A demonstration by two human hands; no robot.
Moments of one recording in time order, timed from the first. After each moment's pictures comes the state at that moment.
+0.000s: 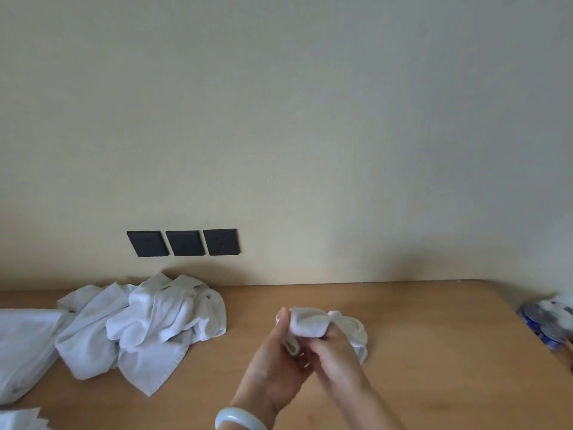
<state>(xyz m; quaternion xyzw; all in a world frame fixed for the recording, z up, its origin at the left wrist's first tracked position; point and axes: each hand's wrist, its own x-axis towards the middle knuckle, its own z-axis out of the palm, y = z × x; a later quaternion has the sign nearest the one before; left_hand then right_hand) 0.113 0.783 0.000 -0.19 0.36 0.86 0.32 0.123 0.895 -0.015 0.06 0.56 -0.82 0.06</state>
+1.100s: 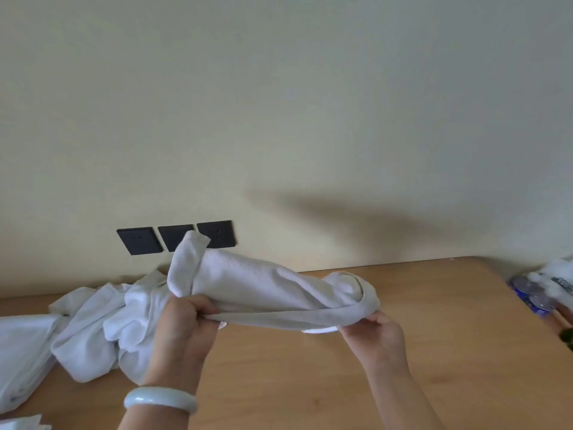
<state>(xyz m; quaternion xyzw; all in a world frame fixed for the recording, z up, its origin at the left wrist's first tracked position) 0.078 0.696 0.063 -0.19 0.46 0.87 0.01 0.112 0.954 -0.048 0.19 0.03 -0.98 -0.03</state>
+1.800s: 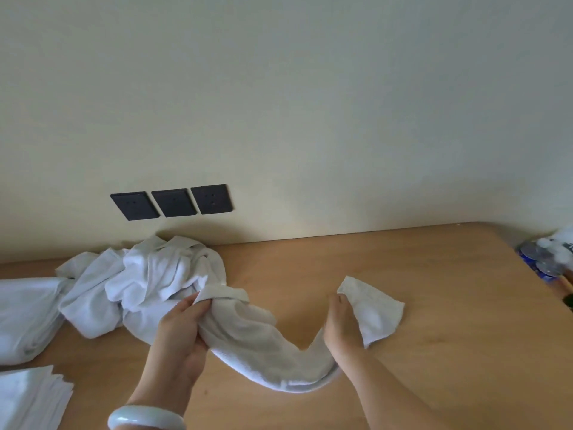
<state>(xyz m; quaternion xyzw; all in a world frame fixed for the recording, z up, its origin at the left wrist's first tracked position) 0.125 0.685 0.007 -0.25 0.57 0.78 0.07 0.118 0.915 -0.138 0.24 0.91 -0.34 0.01</state>
